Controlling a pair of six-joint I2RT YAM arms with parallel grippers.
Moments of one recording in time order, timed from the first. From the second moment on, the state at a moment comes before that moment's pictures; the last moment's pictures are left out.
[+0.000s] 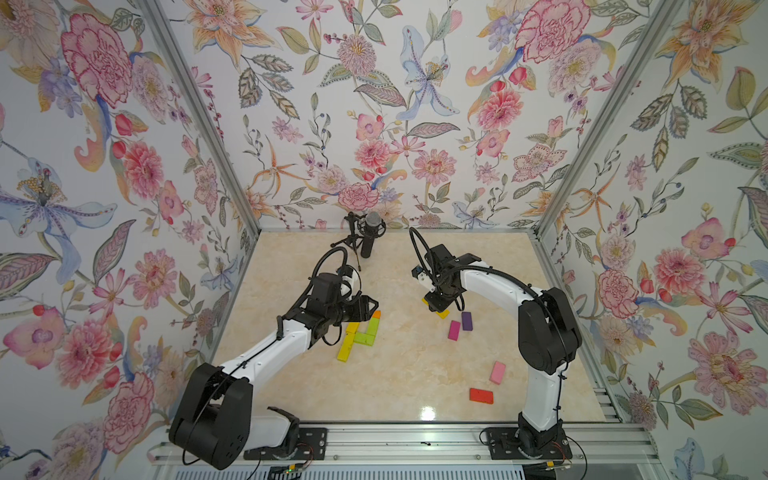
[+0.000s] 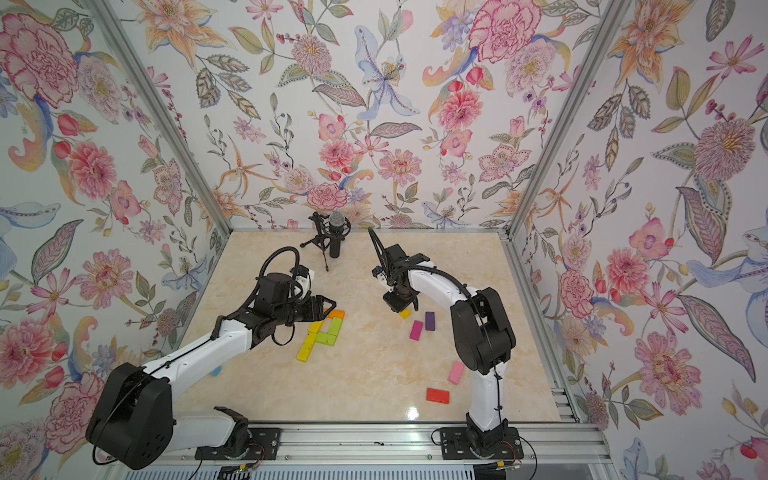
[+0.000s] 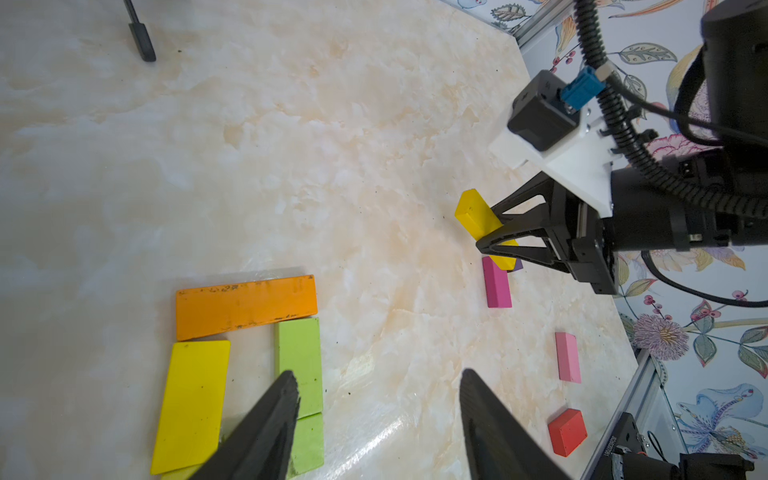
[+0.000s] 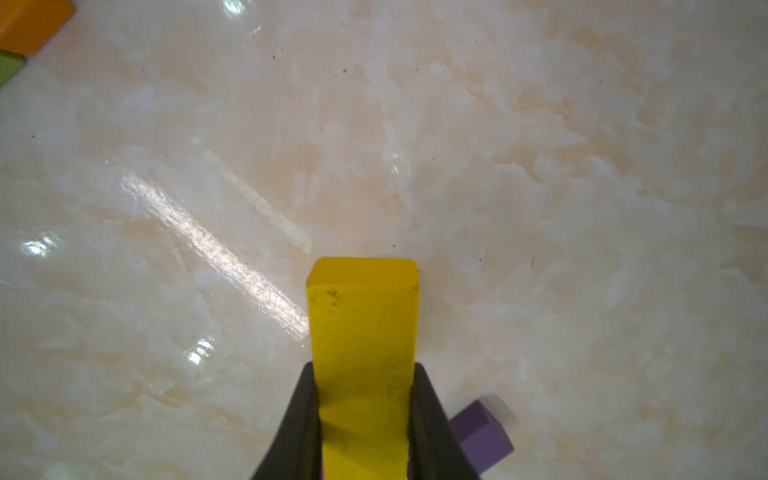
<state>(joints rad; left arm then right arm) -0.41 1.33 0.77 -0.12 0.36 -0.45 0.53 1.96 1.52 -0.90 0.01 -0.36</state>
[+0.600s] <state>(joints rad) -0.37 1.30 0.72 -0.11 0.36 -0.45 0.46 1.84 1.34 -0.65 -0.20 -1.07</state>
